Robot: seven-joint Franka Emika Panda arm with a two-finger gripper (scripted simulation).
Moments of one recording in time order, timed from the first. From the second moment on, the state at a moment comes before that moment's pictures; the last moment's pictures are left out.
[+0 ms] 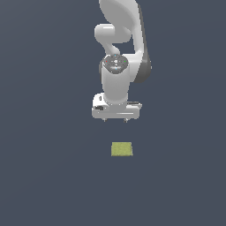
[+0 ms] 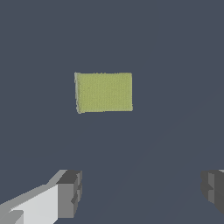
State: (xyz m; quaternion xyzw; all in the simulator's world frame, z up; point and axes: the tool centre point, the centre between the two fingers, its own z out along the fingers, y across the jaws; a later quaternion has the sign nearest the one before) arm -0.007 0.012 0.162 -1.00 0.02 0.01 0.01
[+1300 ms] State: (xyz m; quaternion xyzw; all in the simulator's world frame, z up) arm 0.018 0.021 0.135 -0.97 0.23 0.02 0.01
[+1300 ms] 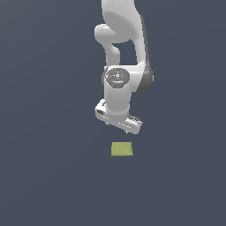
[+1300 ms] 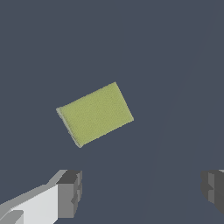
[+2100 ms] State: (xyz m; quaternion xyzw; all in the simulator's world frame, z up) arm 0.041 0.030 0.106 -0.90 0.43 0.01 0.01
